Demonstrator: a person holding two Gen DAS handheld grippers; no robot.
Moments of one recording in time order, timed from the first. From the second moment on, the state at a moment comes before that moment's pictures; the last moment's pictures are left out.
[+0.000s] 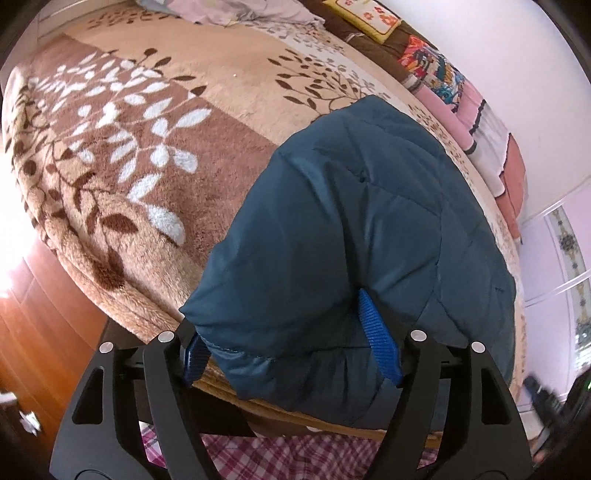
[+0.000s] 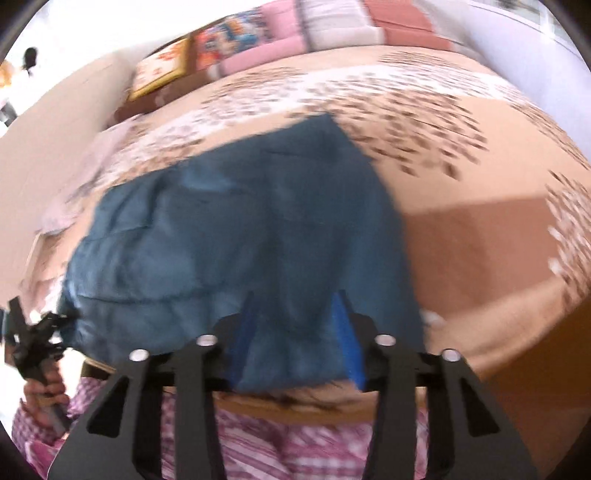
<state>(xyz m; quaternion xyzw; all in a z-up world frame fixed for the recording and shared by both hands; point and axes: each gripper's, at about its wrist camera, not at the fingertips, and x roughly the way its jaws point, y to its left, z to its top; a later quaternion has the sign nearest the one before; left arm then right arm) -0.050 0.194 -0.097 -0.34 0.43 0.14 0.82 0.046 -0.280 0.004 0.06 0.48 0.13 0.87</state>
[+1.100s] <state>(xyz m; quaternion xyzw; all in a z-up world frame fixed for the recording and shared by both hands) -0.051 0.197 -0.104 -0.36 0.43 0.12 0.82 0.237 -0.082 -0.053 0.03 0.56 0.19 0.80</state>
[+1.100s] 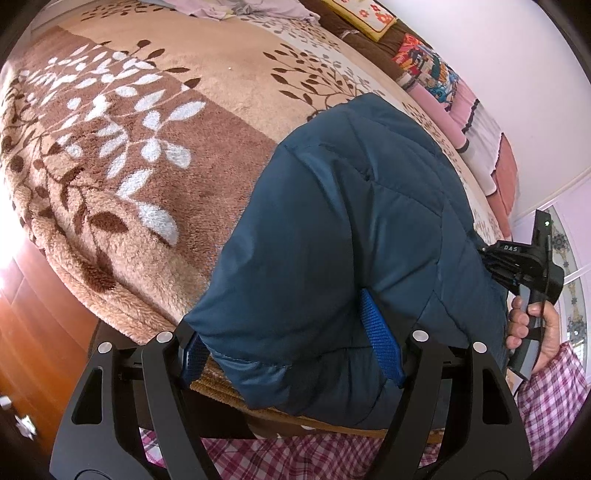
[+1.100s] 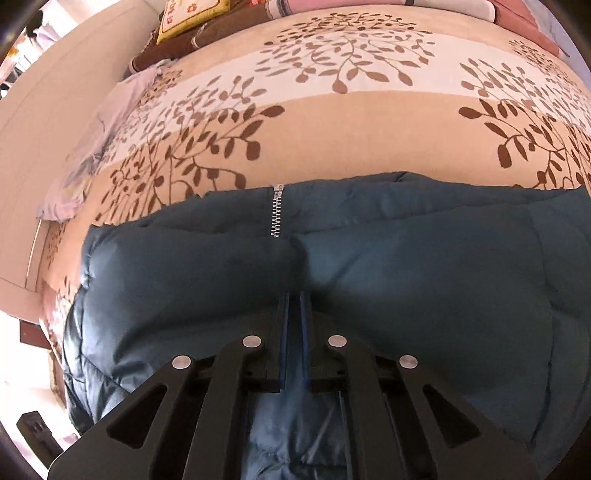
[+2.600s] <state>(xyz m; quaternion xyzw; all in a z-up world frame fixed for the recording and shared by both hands) -0.063 0.188 -0.091 -0.34 0.44 0.15 0.81 0.093 -0.145 -0.025 0.11 0.56 0.28 0.77</state>
